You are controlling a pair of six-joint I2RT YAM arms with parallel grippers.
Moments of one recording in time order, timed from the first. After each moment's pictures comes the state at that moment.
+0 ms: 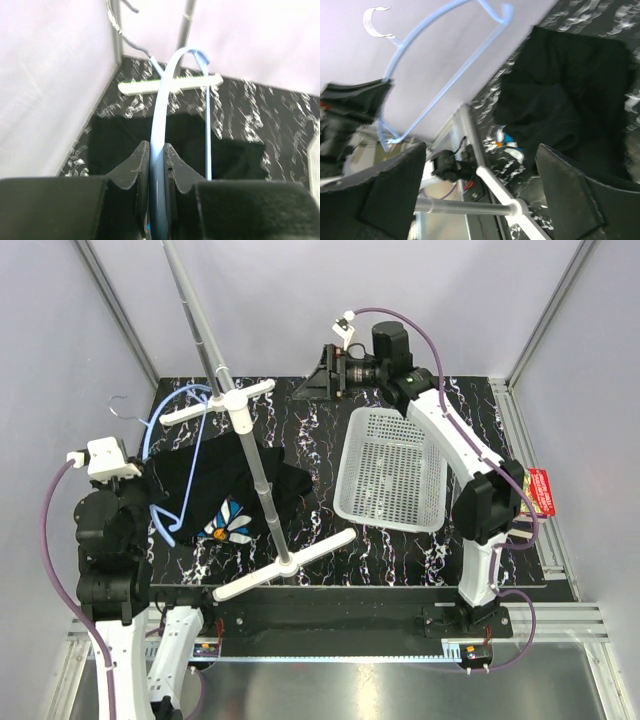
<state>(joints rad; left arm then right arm) 0.06 0.50 1.04 -0.61 -0.13 -0.10 0.47 1.99 2.03 -0.31 -0.95 0.62</state>
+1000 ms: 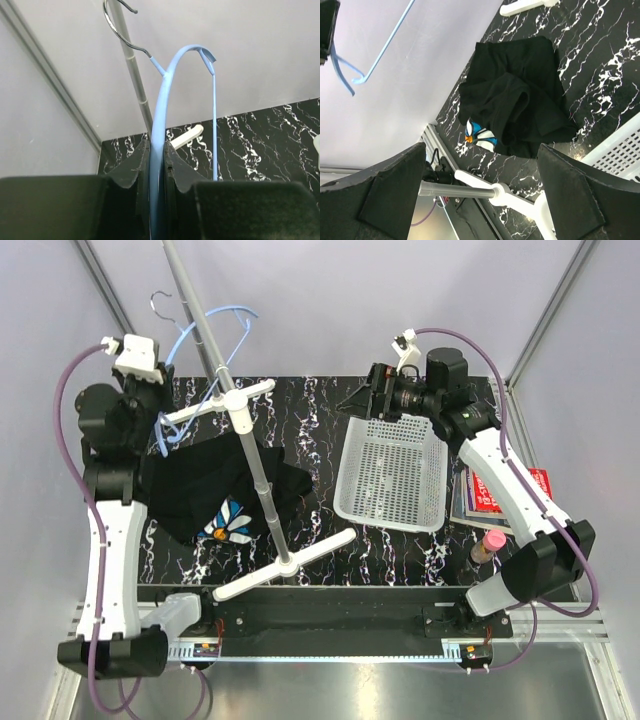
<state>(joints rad) 0.06 1.03 1.33 -0.21 0.19 0.16 0.37 1.50 1.54 -0.34 -0.66 0.57</state>
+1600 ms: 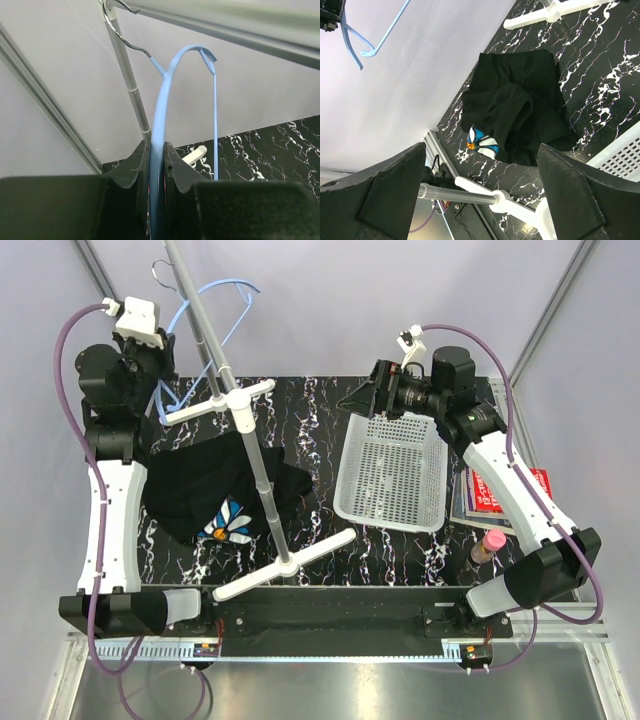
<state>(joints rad) 0.06 1.25 1.56 -0.18 0.22 0.17 0.37 1.47 1.54 -0.31 -0.65 0.58</state>
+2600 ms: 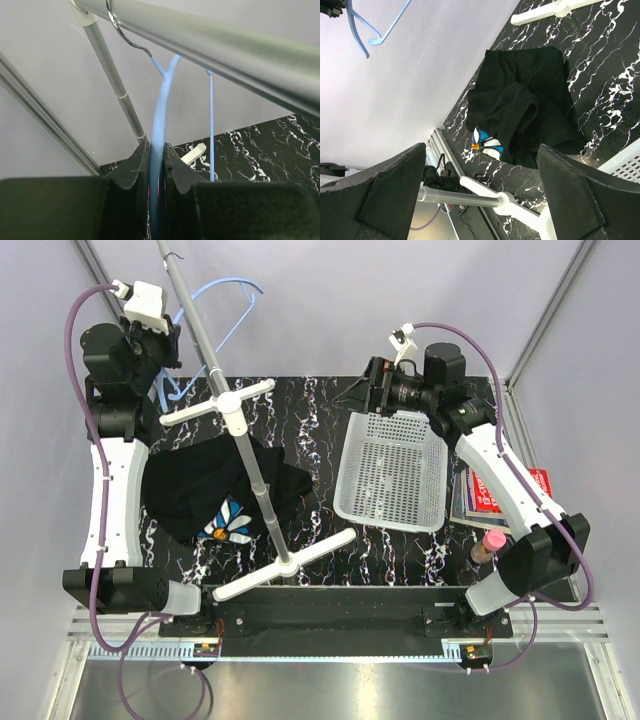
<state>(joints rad) 0.06 1.38 1.69 -0.24 0.25 0.19 0.37 1.53 1.56 -0.27 -0.69 0.61</state>
